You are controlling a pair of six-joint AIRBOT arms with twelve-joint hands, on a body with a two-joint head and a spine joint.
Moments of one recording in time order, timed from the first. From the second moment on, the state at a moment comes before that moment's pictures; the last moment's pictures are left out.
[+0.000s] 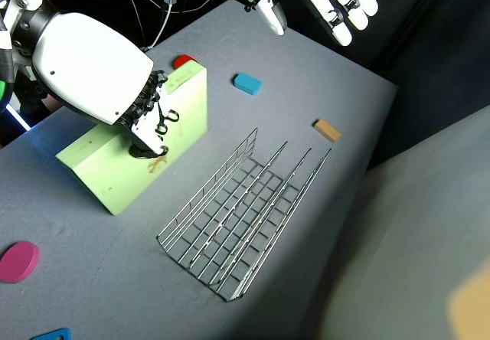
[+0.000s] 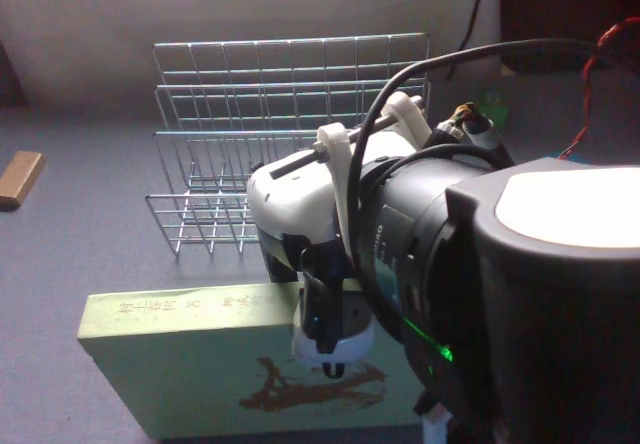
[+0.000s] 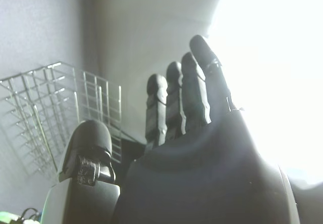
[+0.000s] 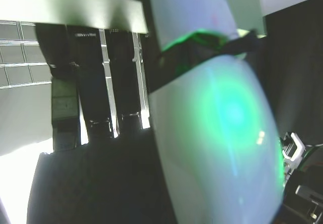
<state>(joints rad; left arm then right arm) -0.01 -0.49 0.57 1.27 0.77 0.32 -0.13 -1.43 0.63 -1.05 -1.18 0.43</state>
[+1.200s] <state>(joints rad) -0.01 -0.49 0.55 1.26 0.78 0.33 0.13 -1.19 0.59 -1.11 -1.02 0.31</state>
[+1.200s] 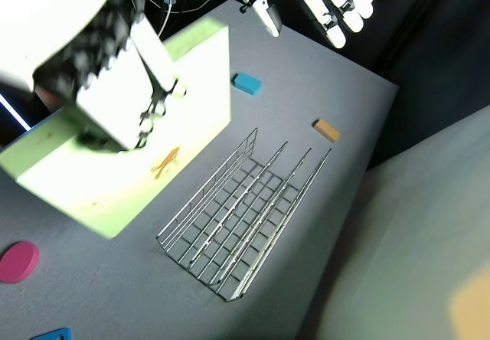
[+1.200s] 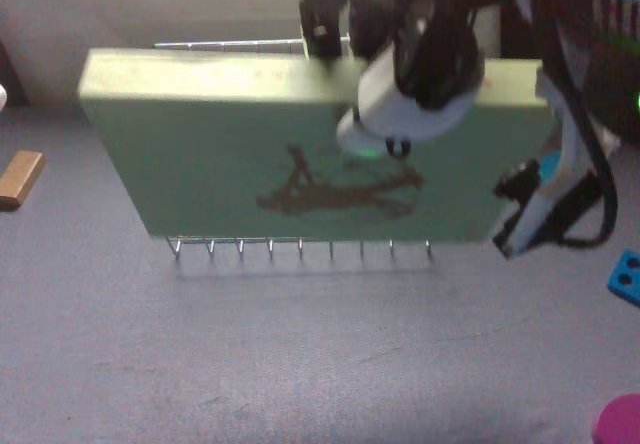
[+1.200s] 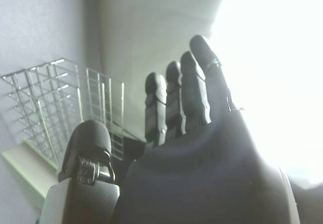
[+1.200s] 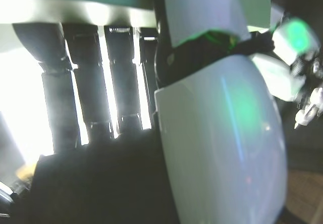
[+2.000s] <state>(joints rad) -0.01 -0.49 0.55 1.26 0.79 0.34 0.10 -1.31 0.78 -1.25 -0.87 0.34</state>
